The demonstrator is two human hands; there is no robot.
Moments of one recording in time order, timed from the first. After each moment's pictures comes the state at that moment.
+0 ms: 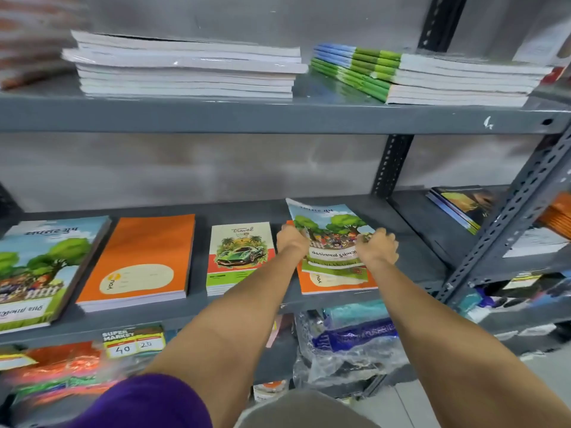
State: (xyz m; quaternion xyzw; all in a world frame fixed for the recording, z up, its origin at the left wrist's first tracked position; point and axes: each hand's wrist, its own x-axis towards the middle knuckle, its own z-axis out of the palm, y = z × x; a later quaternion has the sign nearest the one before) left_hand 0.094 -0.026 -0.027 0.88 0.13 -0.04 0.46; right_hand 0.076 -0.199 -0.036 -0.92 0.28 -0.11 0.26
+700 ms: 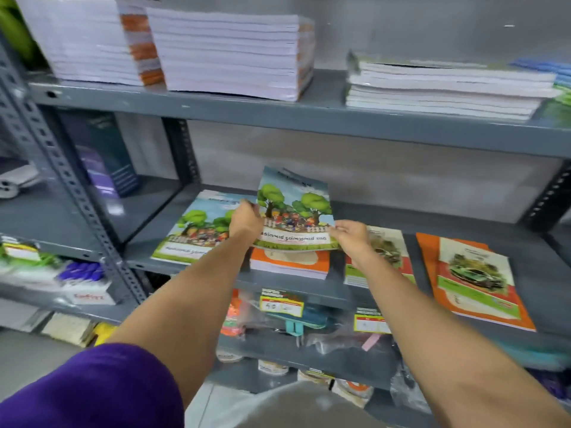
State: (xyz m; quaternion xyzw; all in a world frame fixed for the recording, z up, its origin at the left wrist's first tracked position) left_hand 0.012 0.356 -0.002 0.87 0.27 0.16 0.38; right_hand 0.054 0.124 -0.021 -0.81 -0.01 0.05 0.59
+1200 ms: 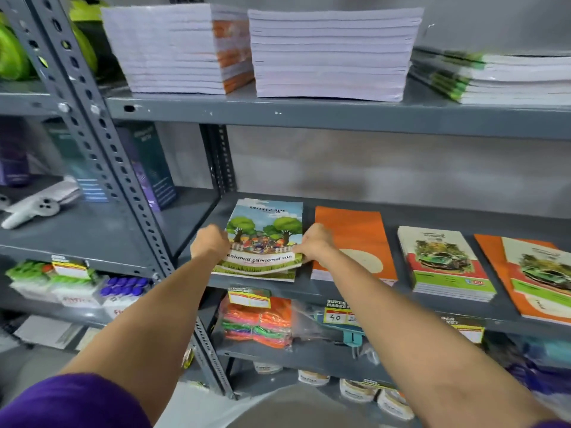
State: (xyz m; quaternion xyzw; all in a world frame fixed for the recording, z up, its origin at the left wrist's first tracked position) left_hand -0.057 0.550 -0.027 0.92 0.32 0.10 0.20; right_hand 0.009 0.326 -0.009 -0.91 -0.06 0.15 0.38
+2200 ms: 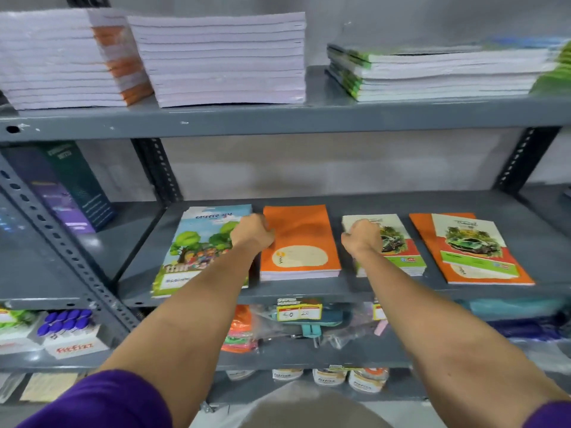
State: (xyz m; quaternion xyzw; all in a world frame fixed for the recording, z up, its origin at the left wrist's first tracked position) left_hand 0.019 0.366 0.002 0.97 0.14 0.05 0.20; right_hand 0.038 0.135 -0.012 -0.95 0.13 -0.04 0.27
